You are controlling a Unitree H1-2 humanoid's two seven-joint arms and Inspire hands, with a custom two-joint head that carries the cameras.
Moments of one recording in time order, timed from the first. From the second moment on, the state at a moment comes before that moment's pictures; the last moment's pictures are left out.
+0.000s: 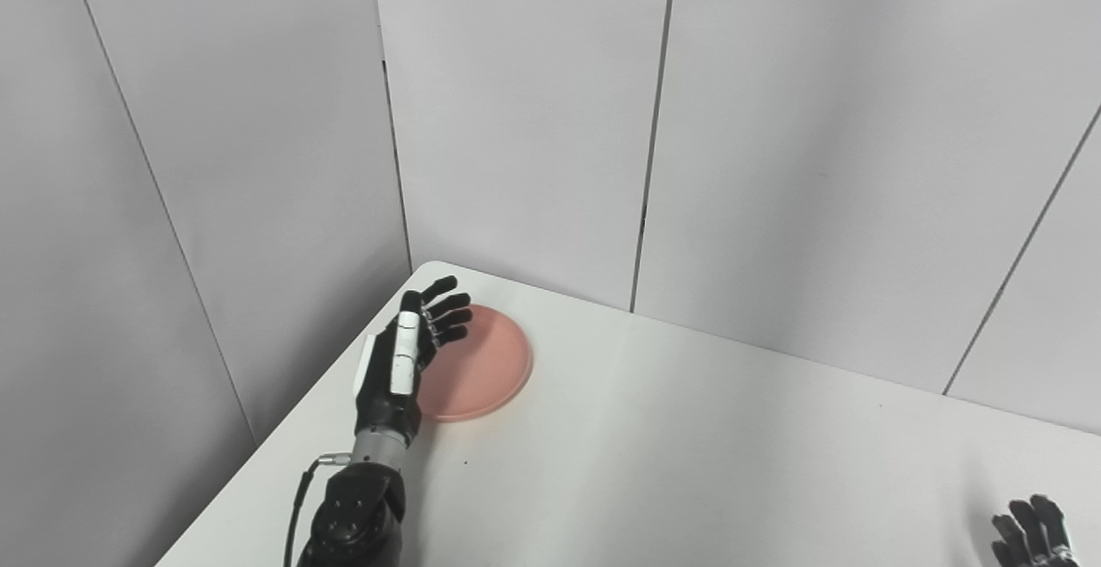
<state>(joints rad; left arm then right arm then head) -0.34 0.17 0.32 0.19 -0.16 -0.12 0.08 -0.11 -0.08 -0.08 0.12 0.25 -0.29 0.17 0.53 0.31</state>
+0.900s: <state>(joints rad) -0.48 0.36 0.37 0.70 -0.15 -0.30 0.14 -0.11 -0.07 -0.07 0.11 0.25 -0.29 0.19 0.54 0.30</state>
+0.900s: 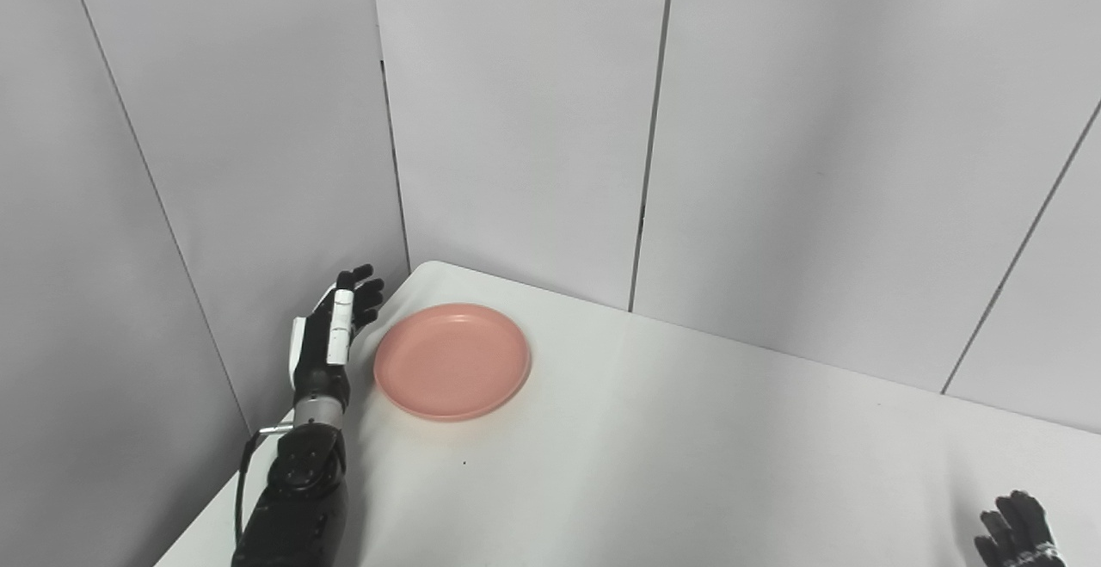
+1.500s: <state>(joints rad) -0.55 0.37 0.34 0.80 -0.24 -0.29 0.03 -0.11 -0.07 -0.07 0.10 0.26 -0.29 0.18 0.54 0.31</state>
